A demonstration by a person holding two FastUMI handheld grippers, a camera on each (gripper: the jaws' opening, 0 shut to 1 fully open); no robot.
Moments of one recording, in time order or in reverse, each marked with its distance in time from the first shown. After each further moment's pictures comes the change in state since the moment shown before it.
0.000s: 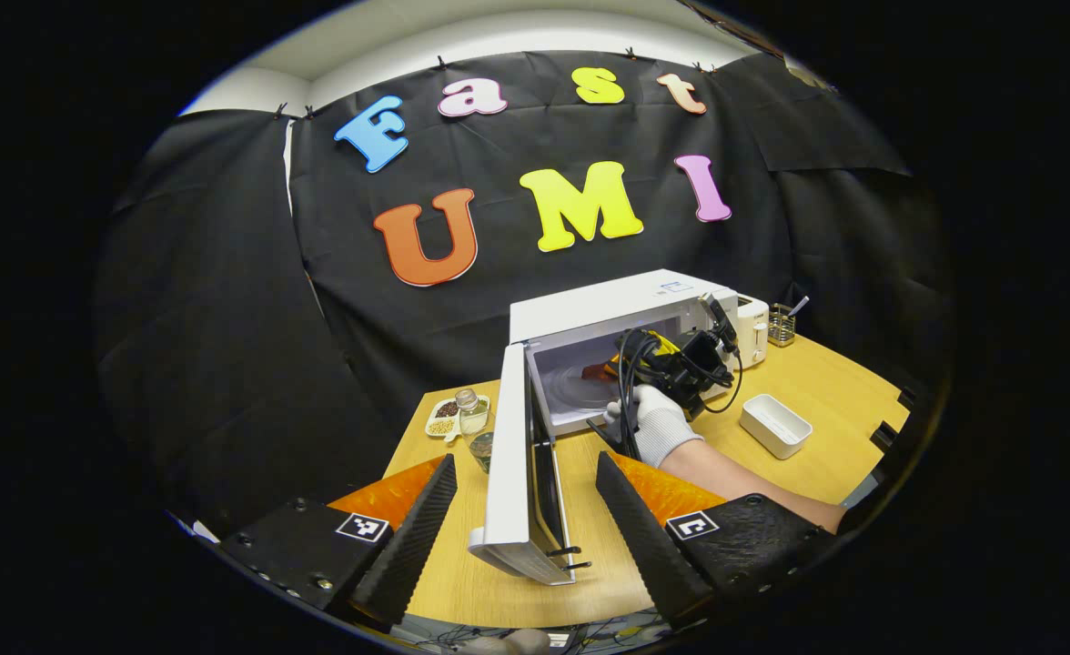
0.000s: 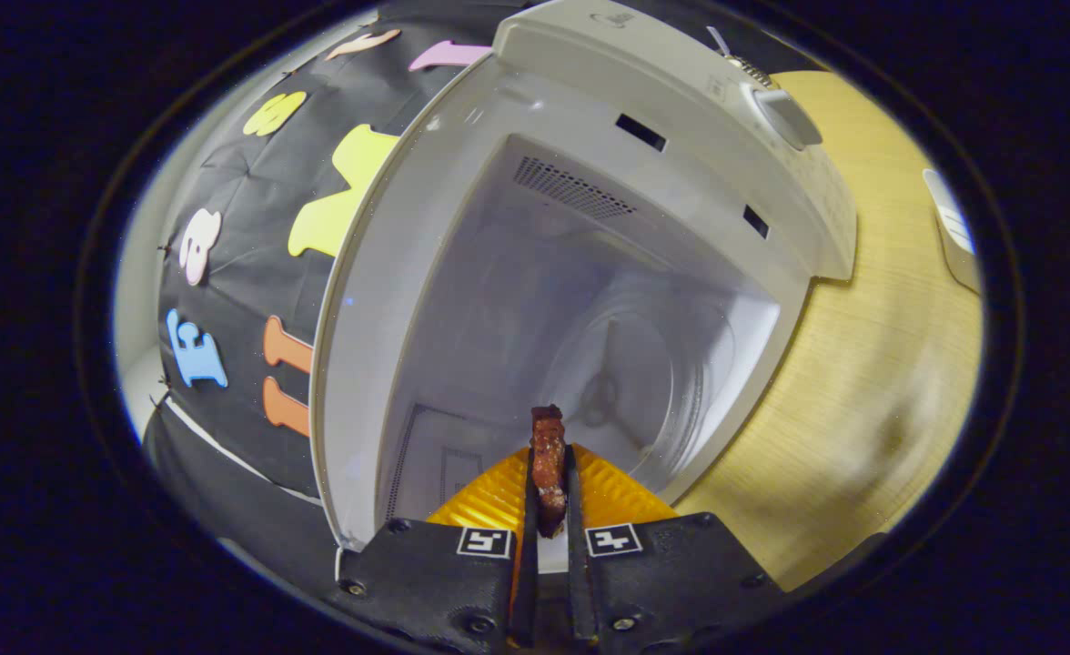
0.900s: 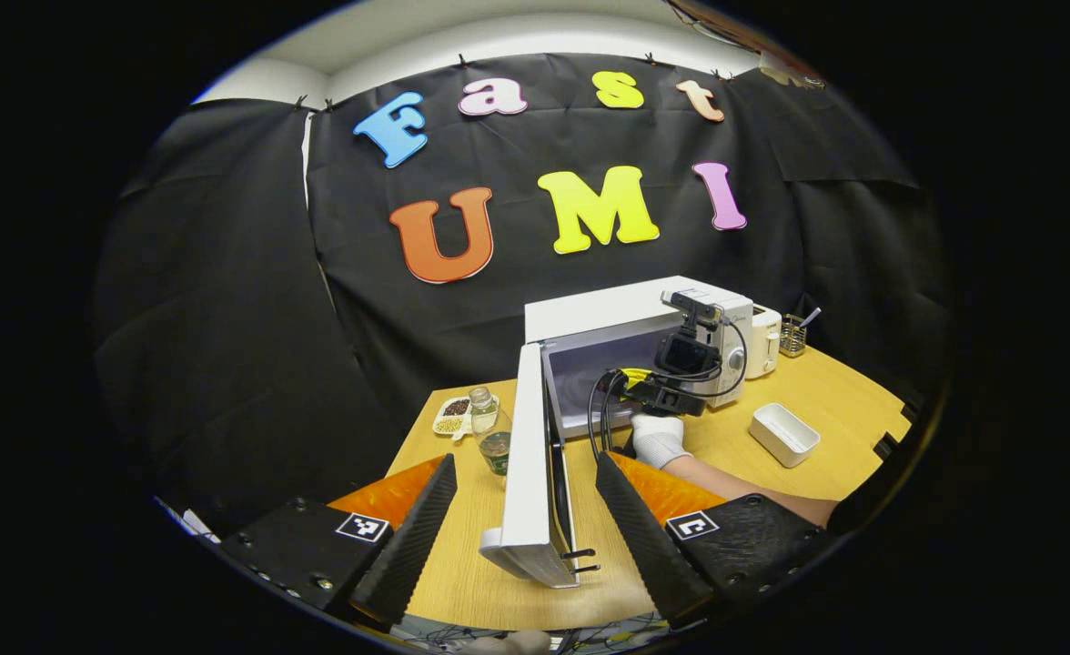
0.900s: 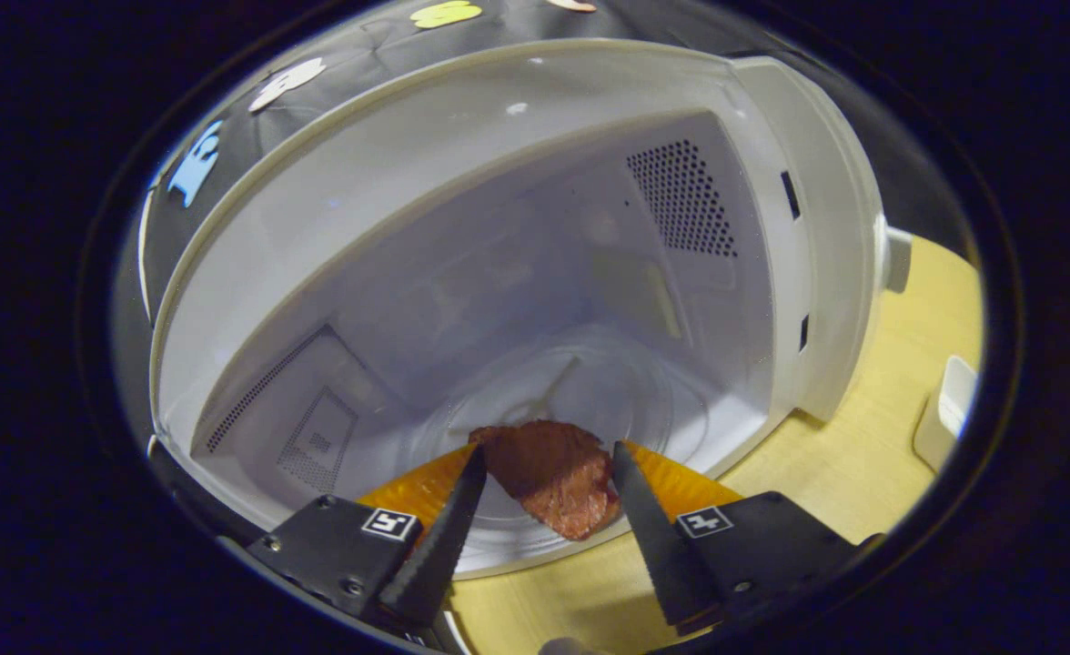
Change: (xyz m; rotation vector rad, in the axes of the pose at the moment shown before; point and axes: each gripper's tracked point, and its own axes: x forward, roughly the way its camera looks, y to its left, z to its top) left arm 0.003 0.008 -0.006 -0.049 -0.007 0.028; right arm 0.018 -0.043 0.012 -0.582 -0.072 -0.229
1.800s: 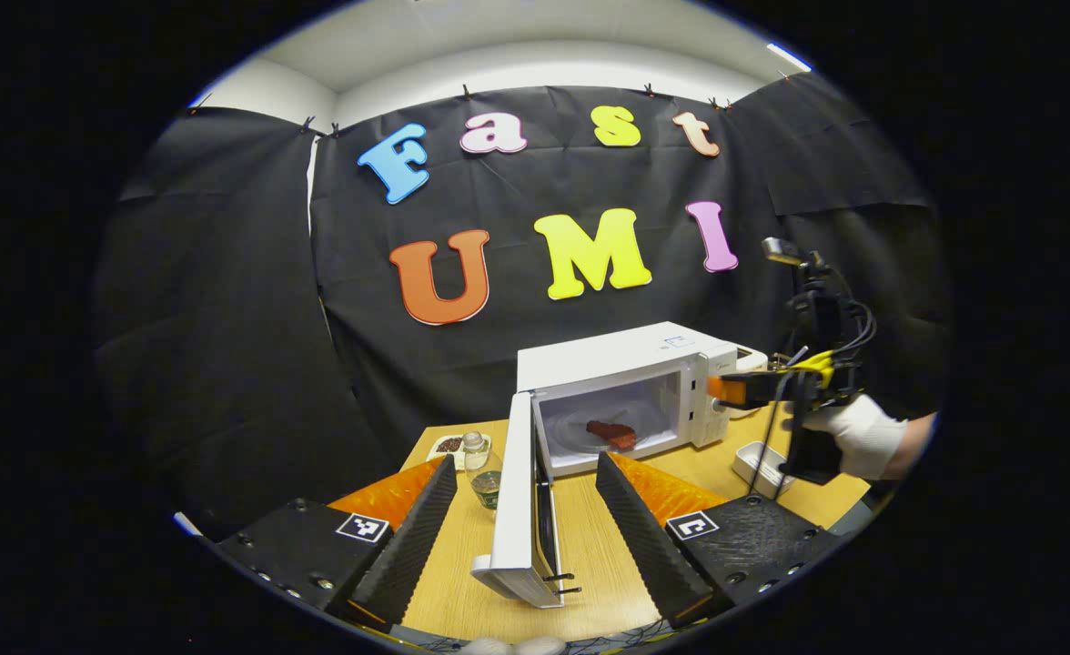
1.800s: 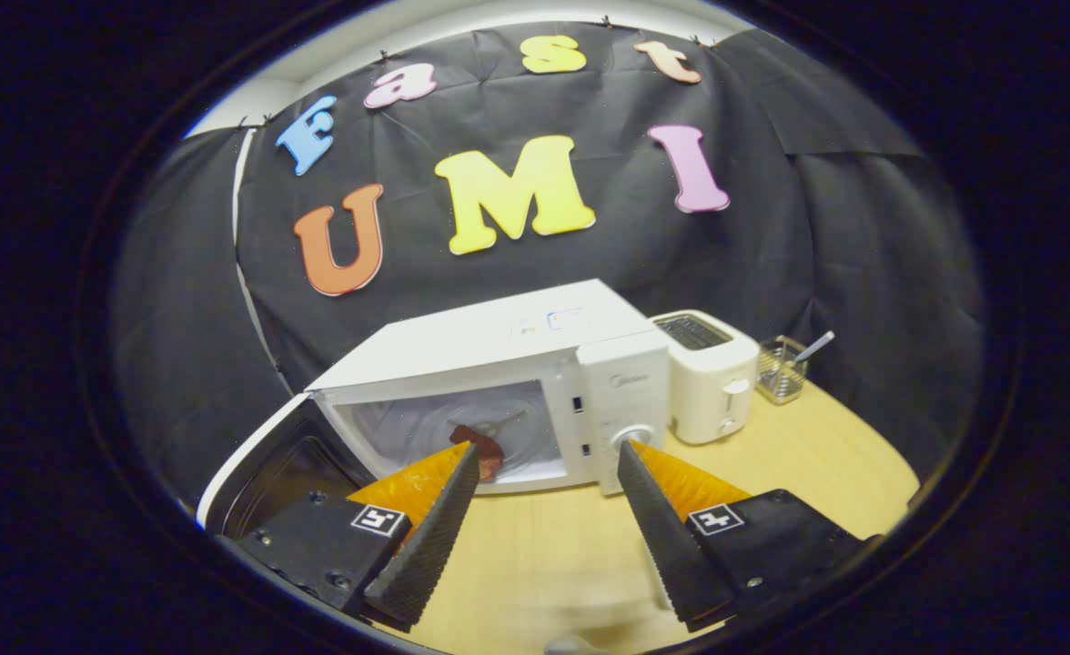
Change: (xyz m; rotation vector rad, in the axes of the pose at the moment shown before) left arm -0.023 -0.005 0.054 -0.036 -0.164 -0.015; right arm -0.254 -0.117 0.146 -0.316 -0.040 0.129
